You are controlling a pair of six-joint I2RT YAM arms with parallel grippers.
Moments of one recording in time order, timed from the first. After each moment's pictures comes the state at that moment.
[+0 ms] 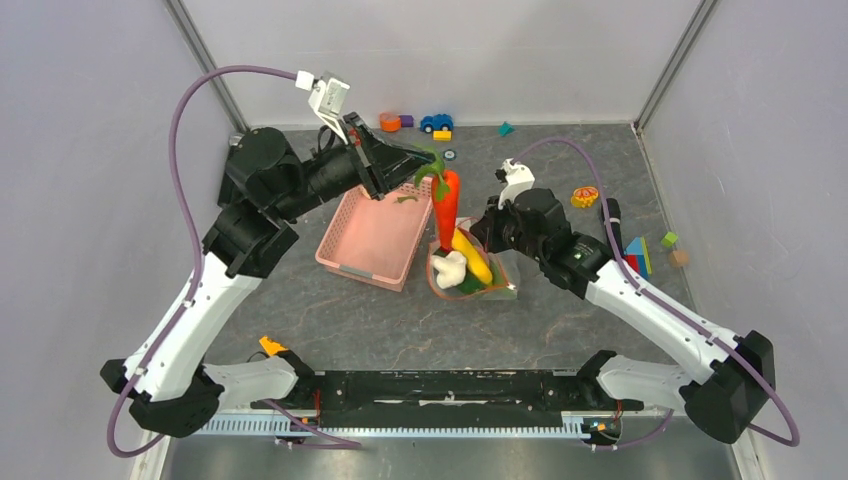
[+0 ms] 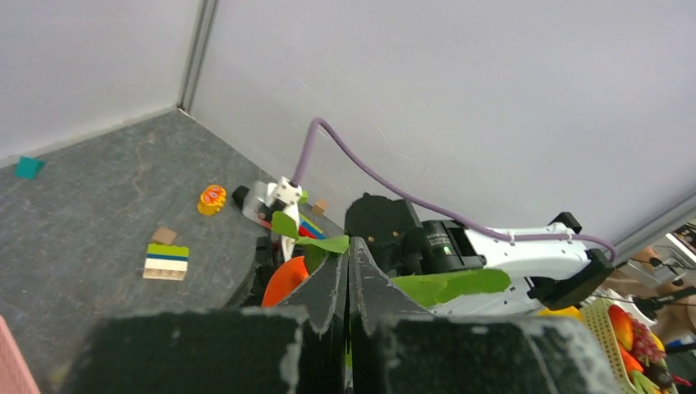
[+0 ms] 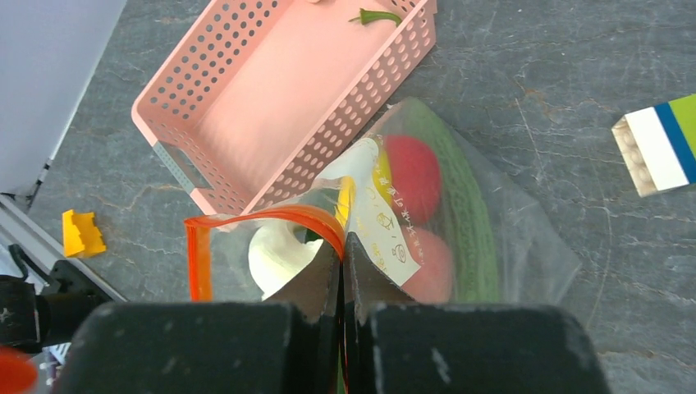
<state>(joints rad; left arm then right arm) -0.68 1.15 1.58 -0.28 0.38 -0.53 0.71 1.13 0.95 -0.27 0.06 0.41</state>
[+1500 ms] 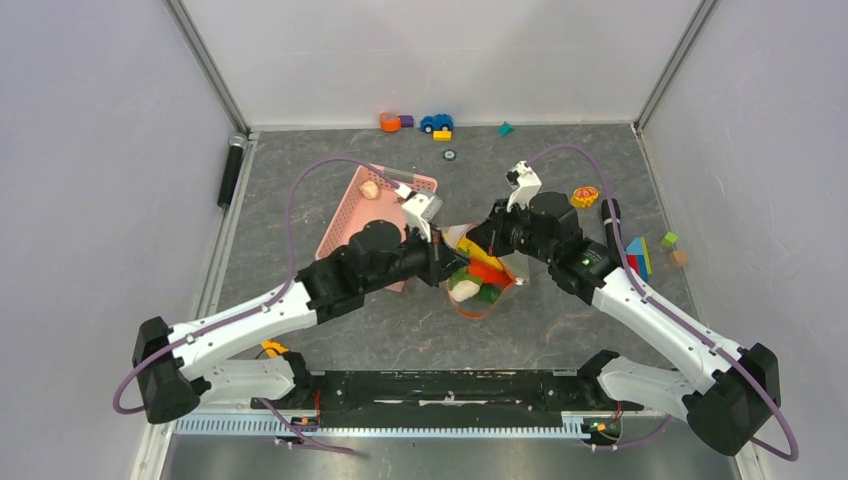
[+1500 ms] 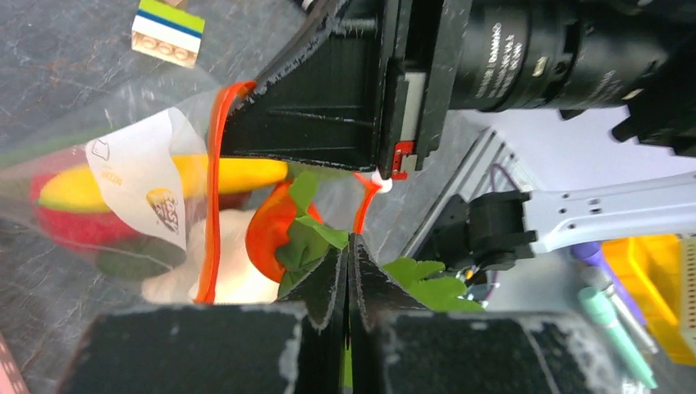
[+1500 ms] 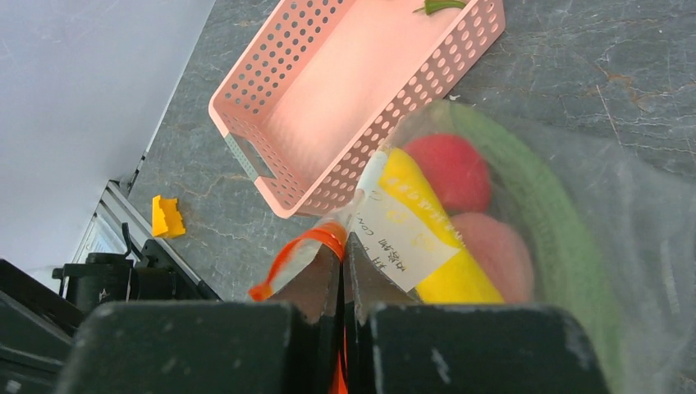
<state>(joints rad) -0.99 1.09 0.92 -0.04 0.05 -0.55 0.63 1.08 0.87 -0.17 -0.15 0.52</state>
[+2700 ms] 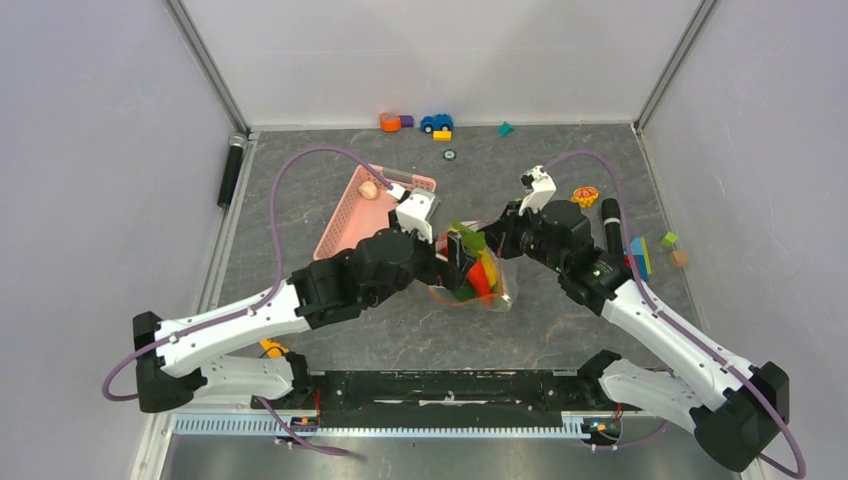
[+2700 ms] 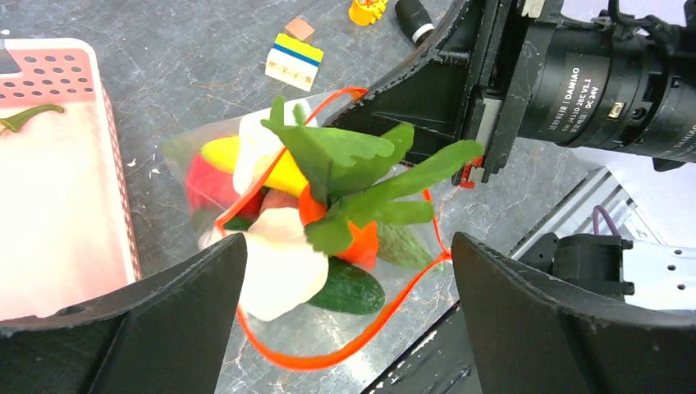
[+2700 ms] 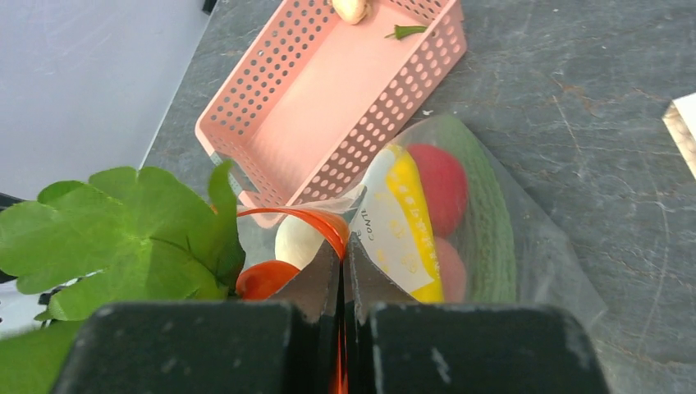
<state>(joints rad) -1.17 1.14 1.10 -0.31 -0.41 -0.48 0.62 1.00 0.82 -0.15 -0.10 0.52</state>
